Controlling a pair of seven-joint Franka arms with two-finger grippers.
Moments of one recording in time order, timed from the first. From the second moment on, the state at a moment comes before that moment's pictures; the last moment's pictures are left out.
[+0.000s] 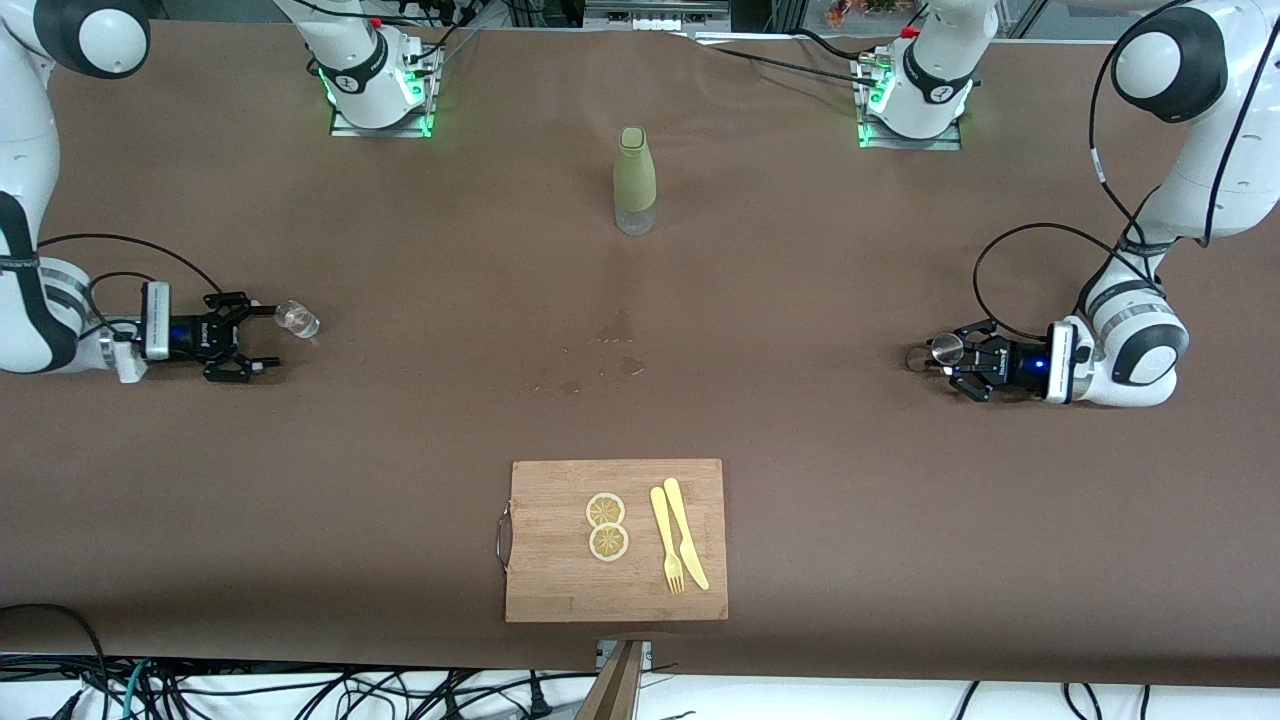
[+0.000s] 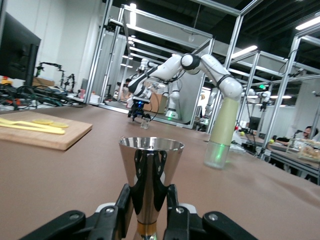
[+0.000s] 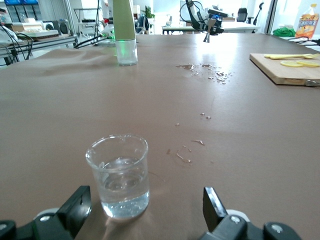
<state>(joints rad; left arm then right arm) 0.52 0.99 -0.16 -1.62 -1.02 1.37 2.38 -0.50 0.93 -0.03 -1.57 0.76 1.48 -2.68</state>
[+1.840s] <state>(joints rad) 0.29 0.97 -0.19 -1.60 -1.24 1.39 2.34 -0.47 0.99 0.03 -1.61 0.78 1.39 -2.73</state>
